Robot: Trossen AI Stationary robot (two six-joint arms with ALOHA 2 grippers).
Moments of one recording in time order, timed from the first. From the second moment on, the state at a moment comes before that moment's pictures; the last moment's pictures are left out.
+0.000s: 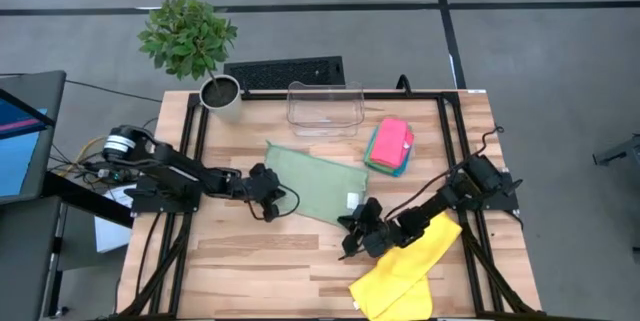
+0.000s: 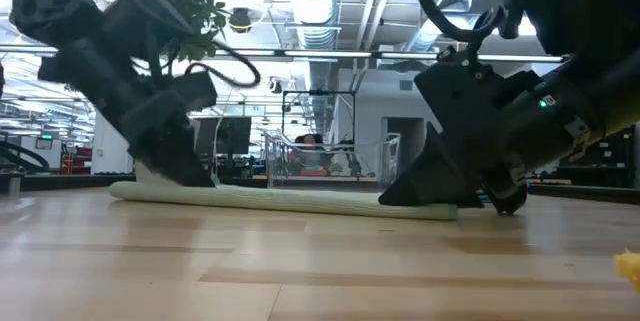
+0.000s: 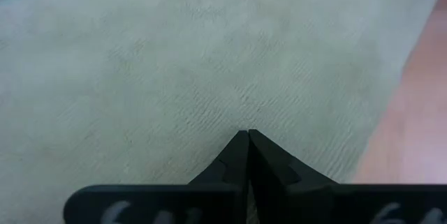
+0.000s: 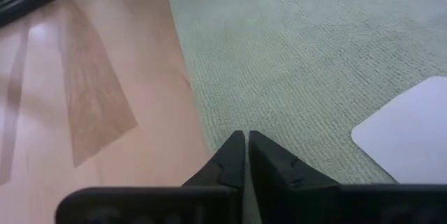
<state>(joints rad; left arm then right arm) -0.11 1.52 0.38 0.36 -0.24 -0.47 0.53 2.01 0.72 0.54 0.73 0.87</state>
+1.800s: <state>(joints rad) -0.33 1.59 0.37 0.48 -0.42 -0.73 0.46 2.23 0.90 0.86 0.67 0.38</state>
